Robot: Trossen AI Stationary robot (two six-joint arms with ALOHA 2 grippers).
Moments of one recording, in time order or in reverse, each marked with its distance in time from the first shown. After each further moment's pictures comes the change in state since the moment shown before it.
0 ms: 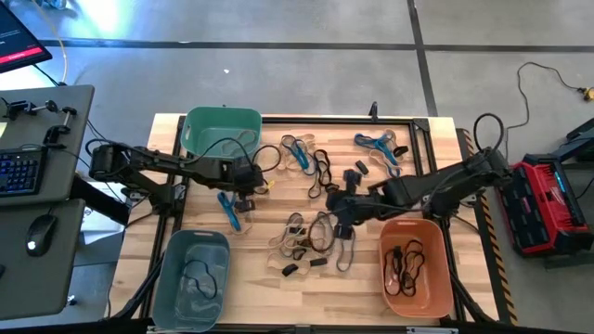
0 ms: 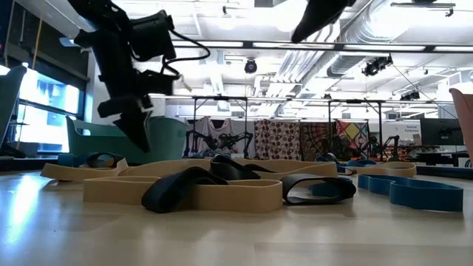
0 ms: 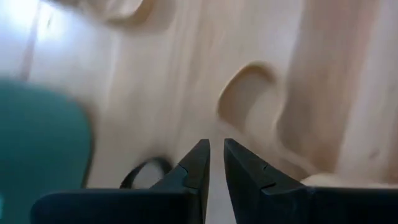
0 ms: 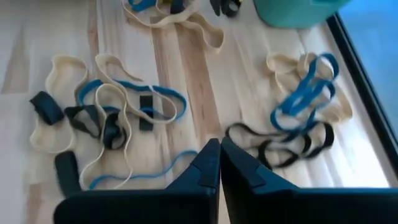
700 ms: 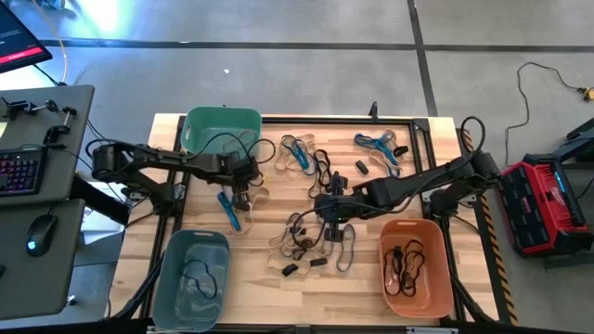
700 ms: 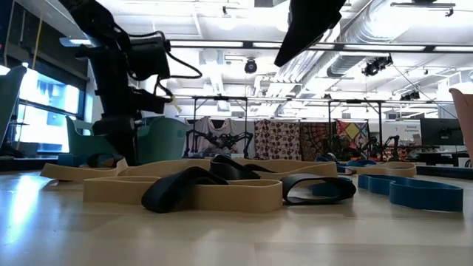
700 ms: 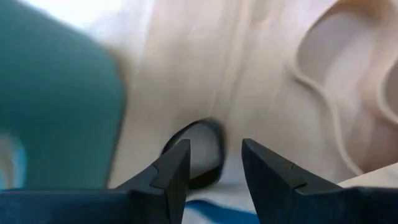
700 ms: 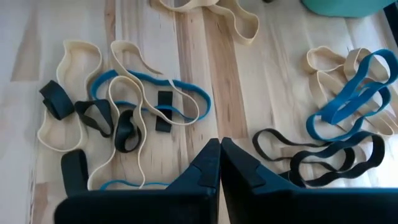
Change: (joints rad) left arm 0.120 0.015 -0.064 0.012 -0.012 0.080; right arm -0.049 0.101 0.000 0.084 -0.135 -0.056
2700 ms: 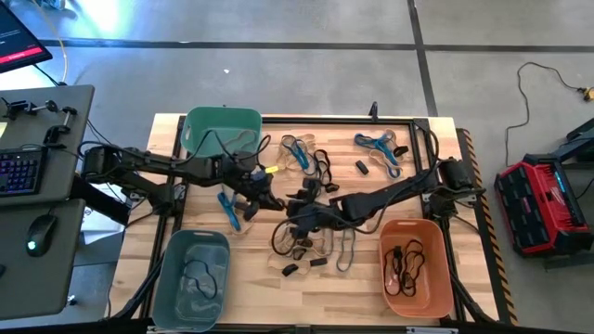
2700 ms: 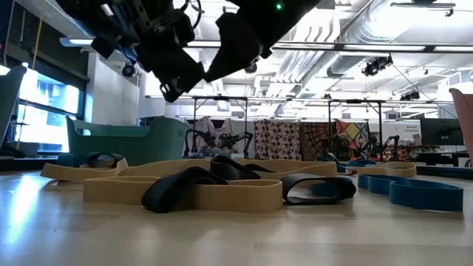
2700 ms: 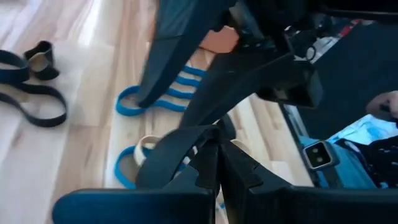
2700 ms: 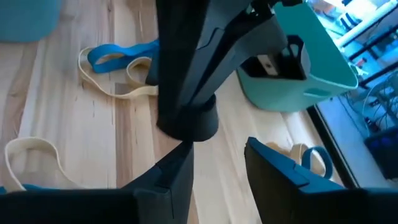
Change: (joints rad) left arm -0.112 -0.098 0.000 0.649 0.776 -0.320; right arm -0.006 0.245 0.000 0.550 0.326 -0.289
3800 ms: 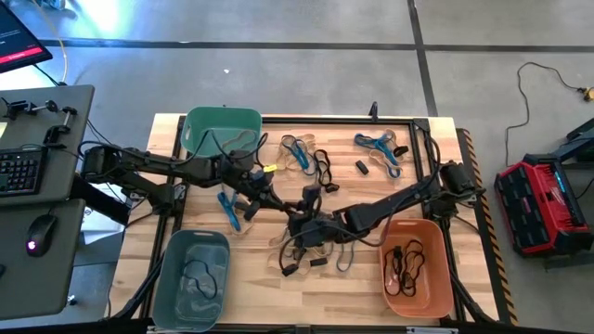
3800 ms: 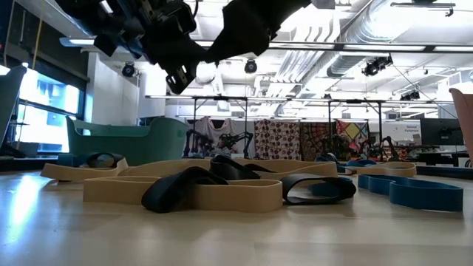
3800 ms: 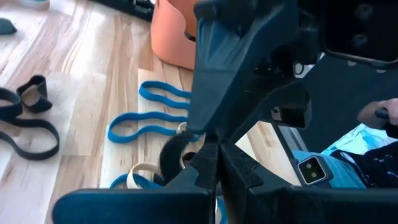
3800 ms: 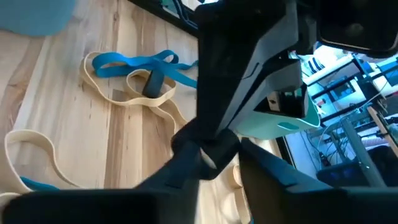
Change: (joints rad) left arm -0.012 -0.001 0.000 0.097 0.000 -0.007; right arm 0.081 0.000 0.000 0.075 0.141 -0.193
